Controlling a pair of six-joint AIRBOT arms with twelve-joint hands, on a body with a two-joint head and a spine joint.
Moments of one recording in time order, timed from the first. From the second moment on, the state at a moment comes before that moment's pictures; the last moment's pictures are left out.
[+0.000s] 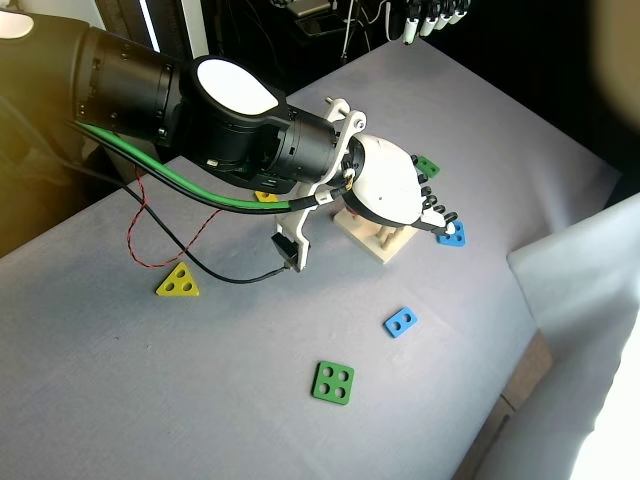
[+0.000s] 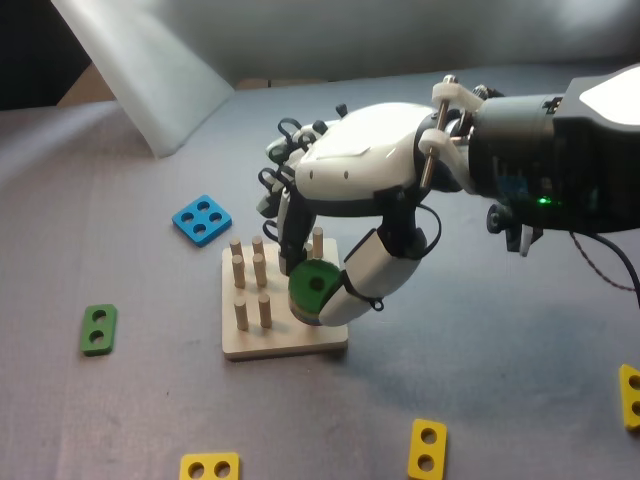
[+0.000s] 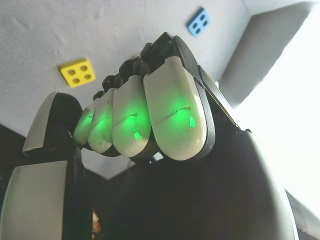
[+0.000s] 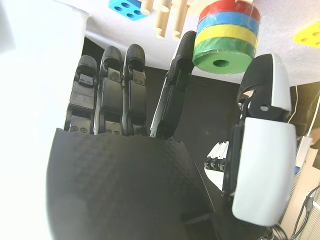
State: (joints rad) left arm 0.70 -0.09 0.47 1.28 -0.20 -0.04; right arm -0.40 -1.33 1.19 -1.62 0.06 0.58
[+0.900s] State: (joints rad) left arm 0.70 -0.09 0.47 1.28 -0.20 -0.04; right arm -0.40 -1.33 1.21 -1.62 0.05 0.58
